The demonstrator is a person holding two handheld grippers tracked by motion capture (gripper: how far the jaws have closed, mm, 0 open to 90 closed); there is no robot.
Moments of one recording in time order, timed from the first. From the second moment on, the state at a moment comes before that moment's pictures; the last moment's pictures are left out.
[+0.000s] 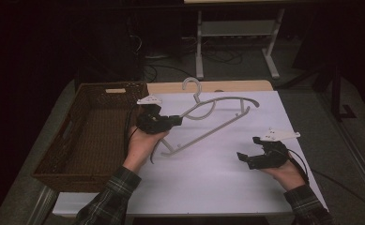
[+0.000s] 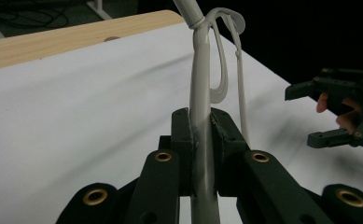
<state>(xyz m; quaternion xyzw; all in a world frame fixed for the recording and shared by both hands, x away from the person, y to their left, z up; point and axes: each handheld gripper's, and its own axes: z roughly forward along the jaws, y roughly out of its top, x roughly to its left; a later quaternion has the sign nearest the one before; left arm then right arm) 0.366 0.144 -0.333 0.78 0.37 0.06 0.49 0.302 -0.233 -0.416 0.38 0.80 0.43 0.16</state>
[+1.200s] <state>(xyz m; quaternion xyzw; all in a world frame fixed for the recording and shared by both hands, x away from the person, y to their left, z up) 0.363 0.226 -0.275 0.78 0.38 0.11 0.50 0.302 -0.240 -0.417 0.40 0.79 0.43 0.17</state>
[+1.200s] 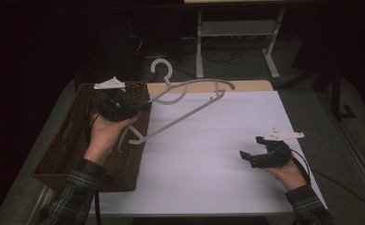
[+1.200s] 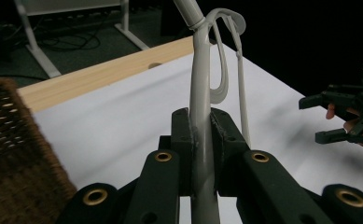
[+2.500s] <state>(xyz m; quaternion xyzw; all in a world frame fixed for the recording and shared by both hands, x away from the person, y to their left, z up) 0.338 0.373 -0.276 0.72 0.46 0.20 0.47 0.305 -0.240 -0.419 0.40 0.79 0.43 0.17</state>
